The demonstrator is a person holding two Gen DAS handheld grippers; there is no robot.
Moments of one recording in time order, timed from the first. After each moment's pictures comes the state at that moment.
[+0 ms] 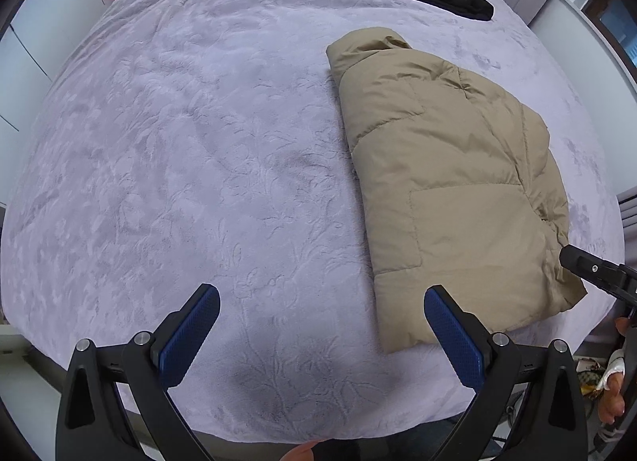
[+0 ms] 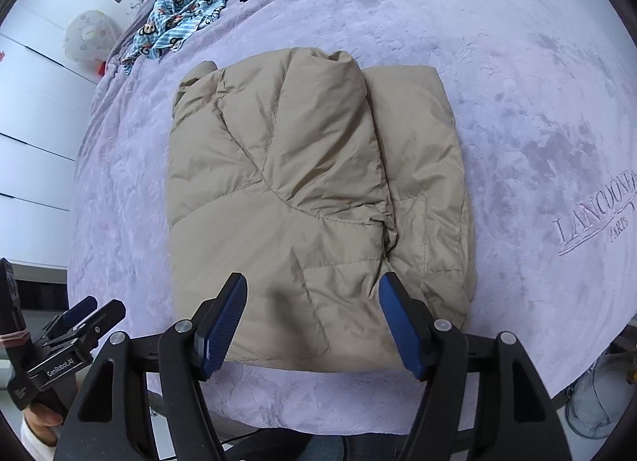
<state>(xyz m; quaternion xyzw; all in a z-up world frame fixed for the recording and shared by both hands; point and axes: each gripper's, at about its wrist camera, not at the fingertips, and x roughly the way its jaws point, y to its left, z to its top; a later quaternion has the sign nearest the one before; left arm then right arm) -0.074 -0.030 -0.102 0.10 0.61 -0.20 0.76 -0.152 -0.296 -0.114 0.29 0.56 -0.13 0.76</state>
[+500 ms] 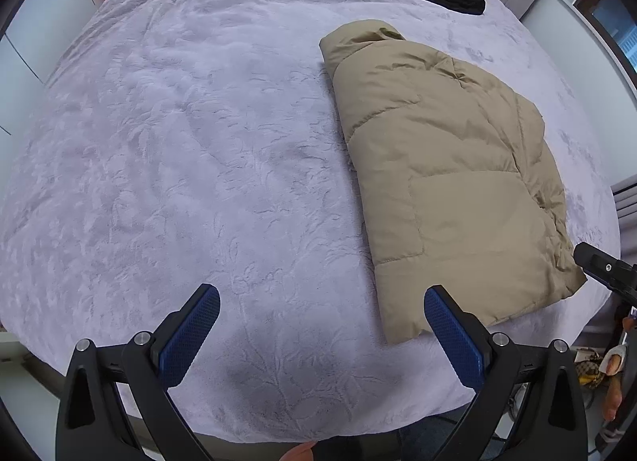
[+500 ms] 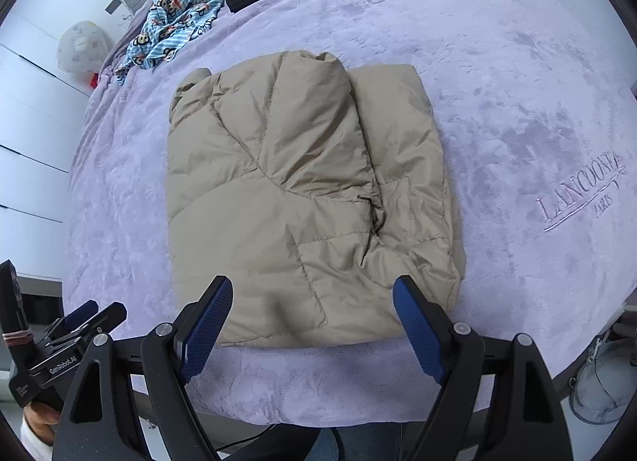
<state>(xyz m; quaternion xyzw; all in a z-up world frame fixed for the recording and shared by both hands) -0.077 -0.029 -0.108 0.10 0.62 -0.21 0.75 -0.172 -0.293 -0.102 0.28 0.54 -0.17 0.77</state>
